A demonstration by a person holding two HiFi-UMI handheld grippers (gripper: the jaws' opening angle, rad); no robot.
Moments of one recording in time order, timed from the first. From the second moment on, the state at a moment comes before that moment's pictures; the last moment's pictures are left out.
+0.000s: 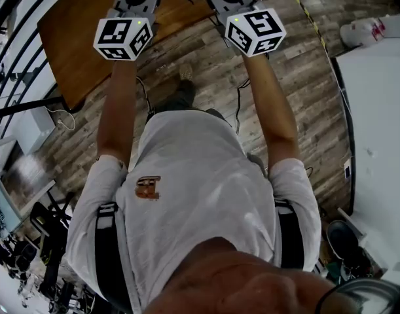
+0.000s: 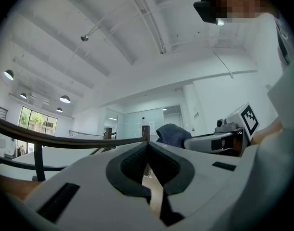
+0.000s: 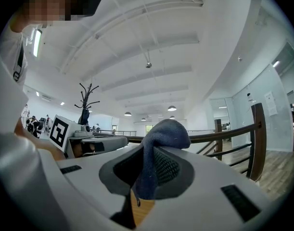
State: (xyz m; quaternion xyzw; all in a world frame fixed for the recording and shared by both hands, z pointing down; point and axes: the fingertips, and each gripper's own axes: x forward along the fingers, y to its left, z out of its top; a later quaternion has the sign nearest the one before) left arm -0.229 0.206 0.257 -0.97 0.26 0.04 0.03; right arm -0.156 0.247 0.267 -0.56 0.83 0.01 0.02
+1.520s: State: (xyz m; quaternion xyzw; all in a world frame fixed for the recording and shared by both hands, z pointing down) left arm -0.081 -0.145 0.312 -0.96 0.29 0.00 -0.02; right arm -0.007 -0.107 0.305 -0.54 0.84 -0.03 -0.05
